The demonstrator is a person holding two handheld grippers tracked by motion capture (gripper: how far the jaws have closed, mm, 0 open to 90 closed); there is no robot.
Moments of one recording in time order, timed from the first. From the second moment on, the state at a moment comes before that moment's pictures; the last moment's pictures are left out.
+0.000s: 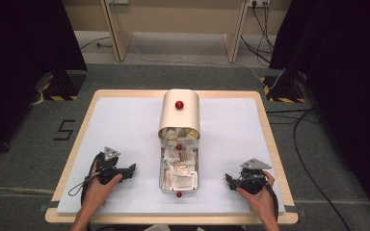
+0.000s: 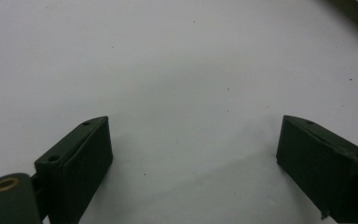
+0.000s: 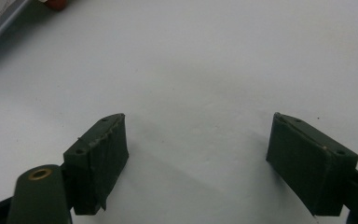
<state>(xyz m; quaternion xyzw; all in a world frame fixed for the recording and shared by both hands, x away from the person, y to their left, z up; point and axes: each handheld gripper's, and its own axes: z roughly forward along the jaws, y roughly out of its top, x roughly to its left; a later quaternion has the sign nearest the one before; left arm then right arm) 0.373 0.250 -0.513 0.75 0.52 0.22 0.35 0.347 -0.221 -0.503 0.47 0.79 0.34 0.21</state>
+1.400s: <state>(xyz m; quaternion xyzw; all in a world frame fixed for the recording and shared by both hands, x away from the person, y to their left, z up) 0.373 0.250 -0.513 0.75 0.52 0.22 0.35 0.327 -0.179 -0.446 0.40 0.79 0.42 0.22</state>
